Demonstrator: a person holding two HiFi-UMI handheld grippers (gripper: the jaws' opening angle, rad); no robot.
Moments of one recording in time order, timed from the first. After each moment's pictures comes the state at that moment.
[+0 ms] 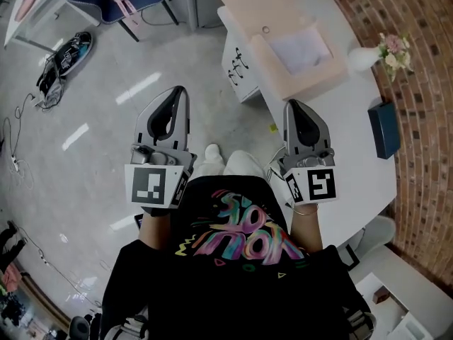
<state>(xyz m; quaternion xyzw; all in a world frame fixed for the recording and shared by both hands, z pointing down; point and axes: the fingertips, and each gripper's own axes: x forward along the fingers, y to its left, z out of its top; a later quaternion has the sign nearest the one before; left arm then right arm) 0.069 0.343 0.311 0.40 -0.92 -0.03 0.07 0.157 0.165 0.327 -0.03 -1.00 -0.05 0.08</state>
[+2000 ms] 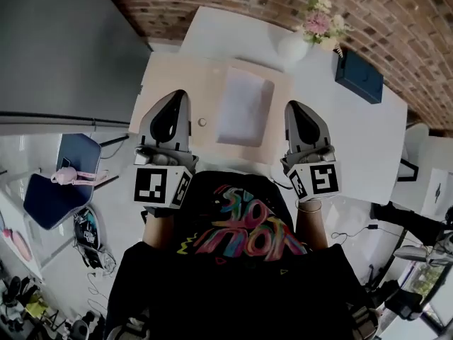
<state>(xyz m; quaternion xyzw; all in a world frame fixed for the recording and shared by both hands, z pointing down) -0.177 -0.071 0.280 0.74 -0.67 -0.01 0.05 0.017 -0.128 0.318 0.37 -0.92 0.01 0.08</state>
